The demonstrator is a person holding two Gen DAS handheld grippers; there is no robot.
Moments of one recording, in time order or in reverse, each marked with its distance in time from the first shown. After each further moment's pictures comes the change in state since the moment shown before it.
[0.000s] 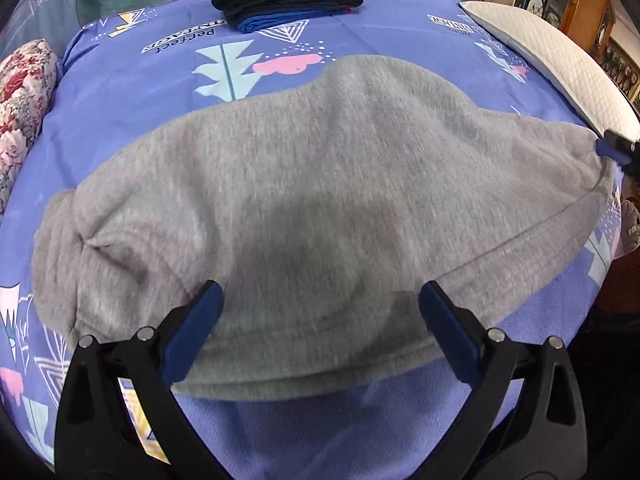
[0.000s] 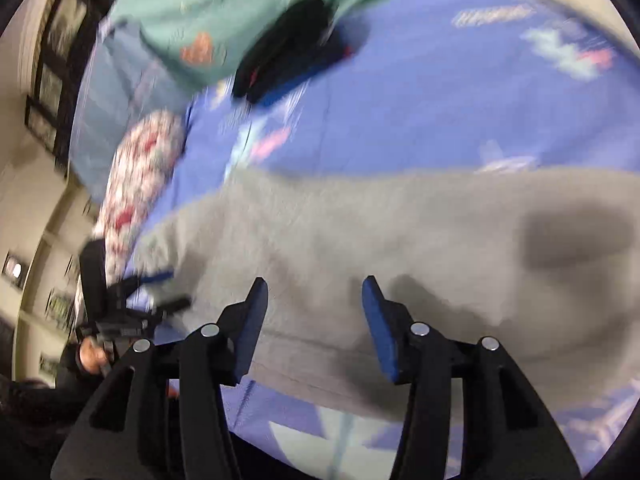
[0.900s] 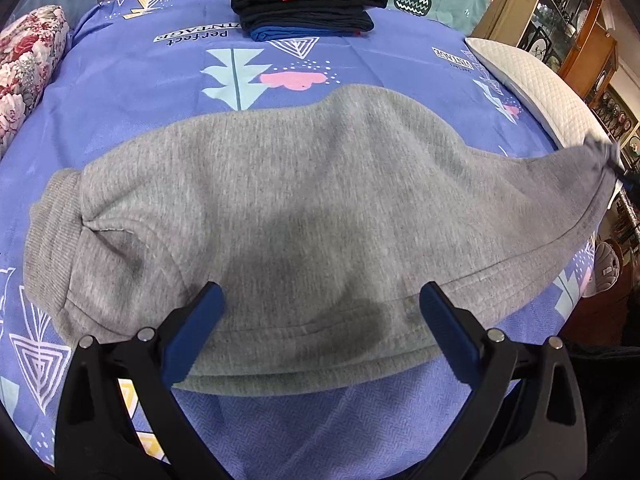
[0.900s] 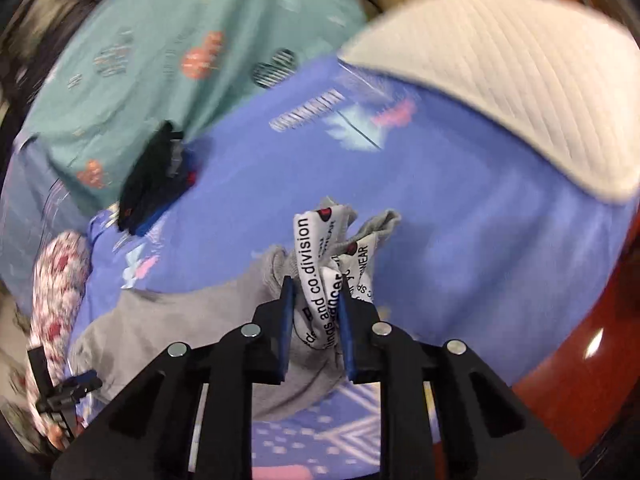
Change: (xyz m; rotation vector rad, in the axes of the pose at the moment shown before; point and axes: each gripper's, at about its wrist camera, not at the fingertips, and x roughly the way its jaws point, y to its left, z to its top) left arm -0.013 0.010 0.001 -0.116 -0.053 -0.091; right arm -0.102 -0.069 0.014 0.131 -0.262 -0.324
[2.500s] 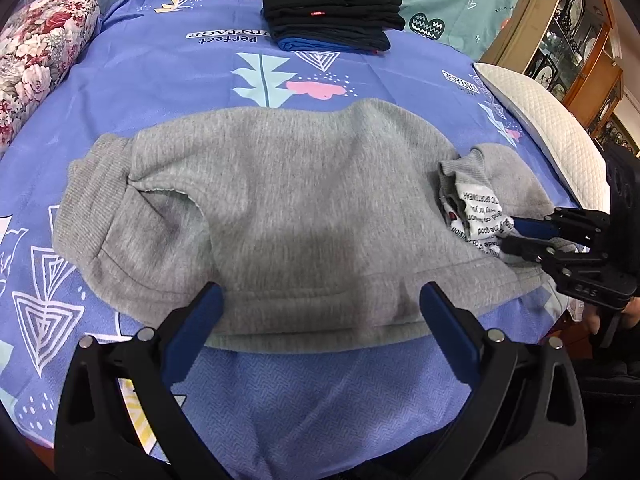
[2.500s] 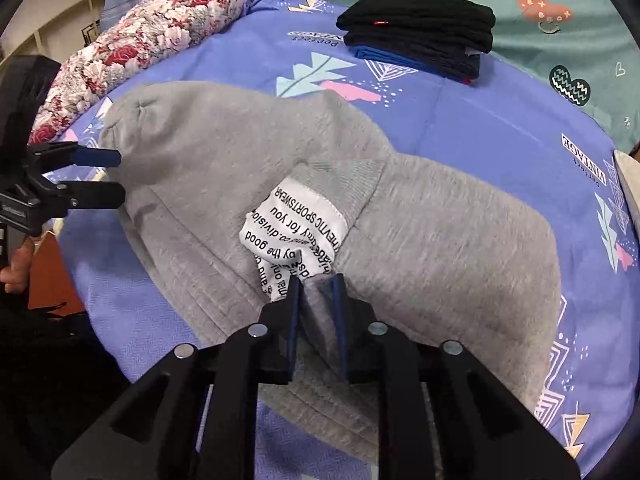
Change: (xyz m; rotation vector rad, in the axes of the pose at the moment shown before) left arm -0.023 0.018 -0.018 -0.073 -0.051 -0.011; right arm 0.115 0.246 -0.126 -0.808 0.372 0.206
